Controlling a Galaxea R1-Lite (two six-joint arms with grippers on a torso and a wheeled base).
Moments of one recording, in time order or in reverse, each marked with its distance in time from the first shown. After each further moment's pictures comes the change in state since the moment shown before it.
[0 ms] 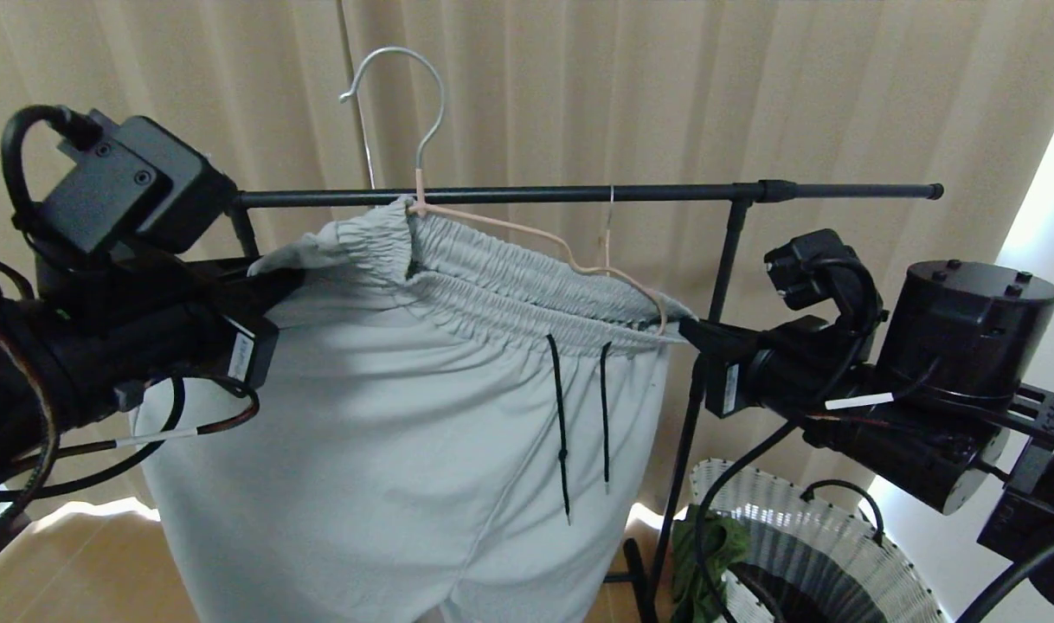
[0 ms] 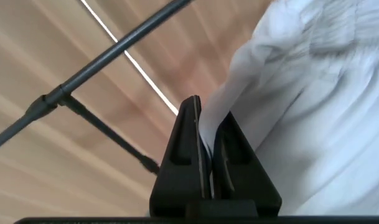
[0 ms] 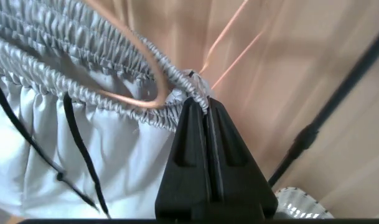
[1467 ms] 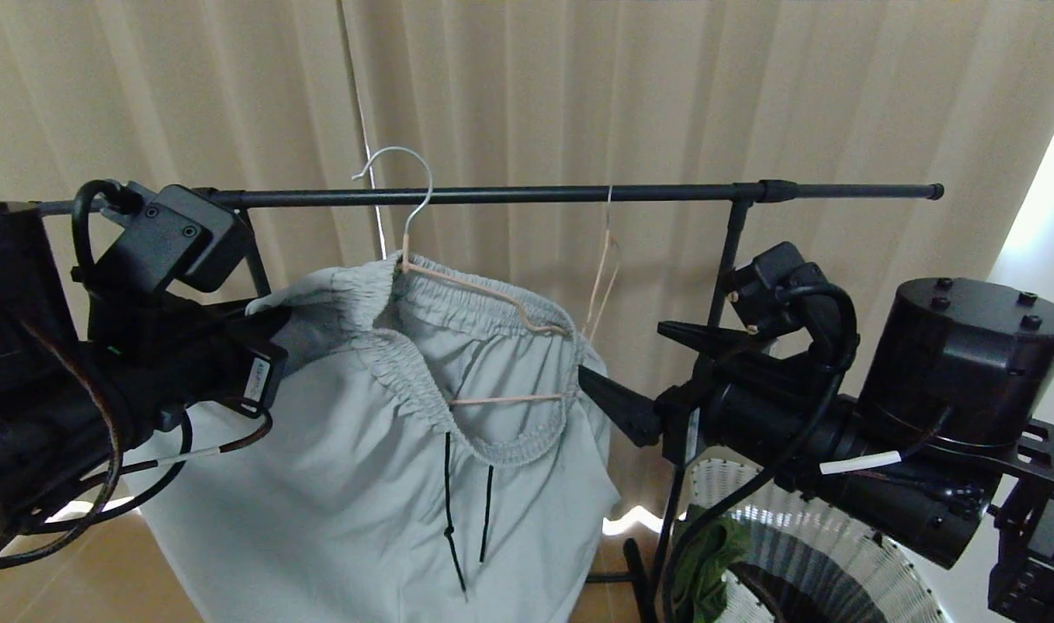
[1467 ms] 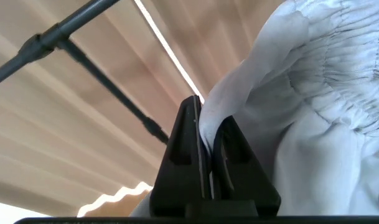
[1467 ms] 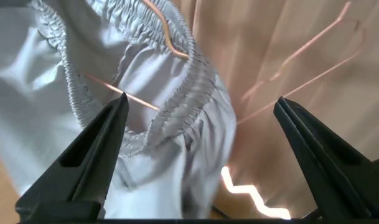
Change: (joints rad) left arm 0.031 0.059 0.077 -0.056 0.128 -0.108; right arm 0.185 -0.015 0.000 -0.008 0.069 -0.001
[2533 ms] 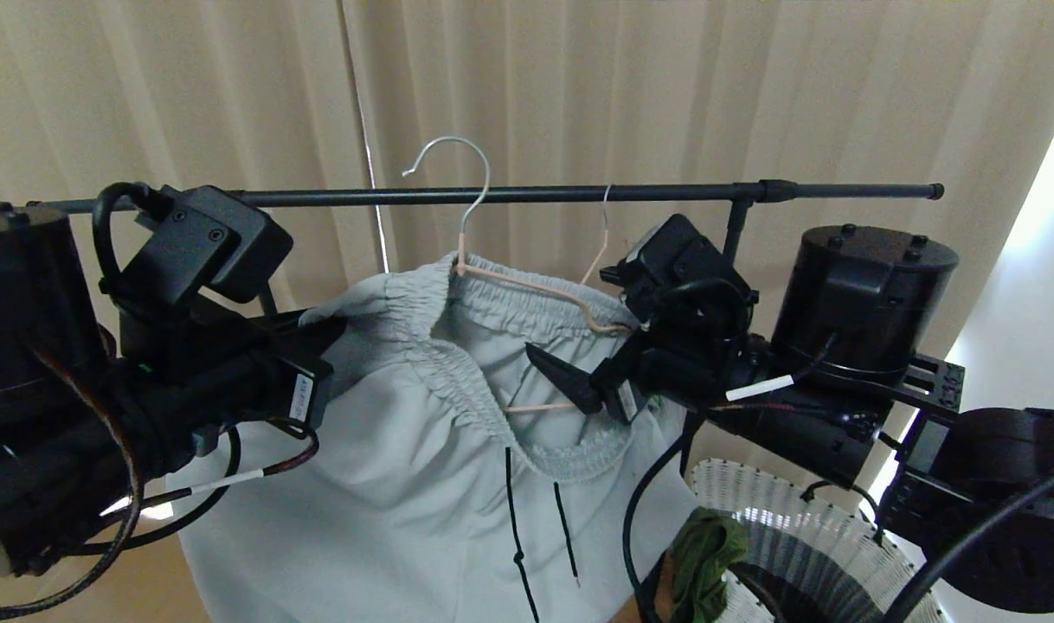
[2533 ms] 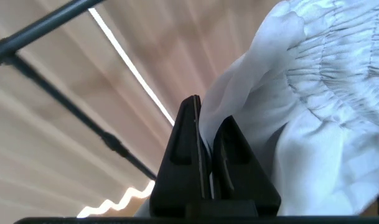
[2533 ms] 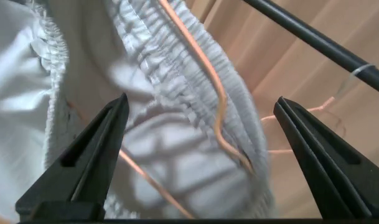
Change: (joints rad) left arm -0.147 0.000 -0.001 0.000 -0.030 -0.098; right arm -0.003 0.136 -0.221 0.029 0.074 -0.367
